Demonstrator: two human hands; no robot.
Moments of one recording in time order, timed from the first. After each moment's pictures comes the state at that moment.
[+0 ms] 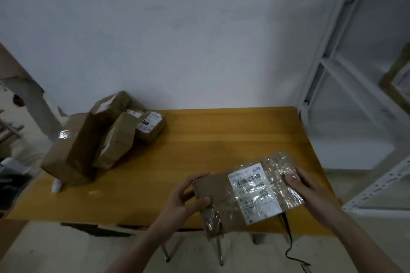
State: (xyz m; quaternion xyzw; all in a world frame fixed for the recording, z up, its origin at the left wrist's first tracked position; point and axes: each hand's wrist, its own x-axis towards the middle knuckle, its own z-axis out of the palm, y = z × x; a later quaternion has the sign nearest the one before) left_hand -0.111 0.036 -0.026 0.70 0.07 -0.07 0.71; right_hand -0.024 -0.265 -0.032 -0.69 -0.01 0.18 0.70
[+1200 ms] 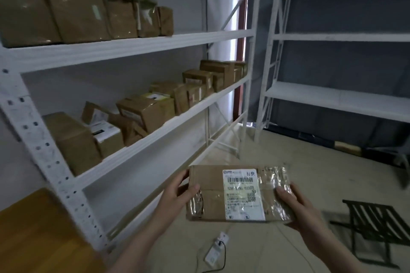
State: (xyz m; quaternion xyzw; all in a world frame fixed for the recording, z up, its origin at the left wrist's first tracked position) left_hand -0.183 -0.570 0.059 0.65 -0.36 -0.26 0.61; right_hand -0.410 -0.744 0.050 -0.57 0.36 -0.29 0.68
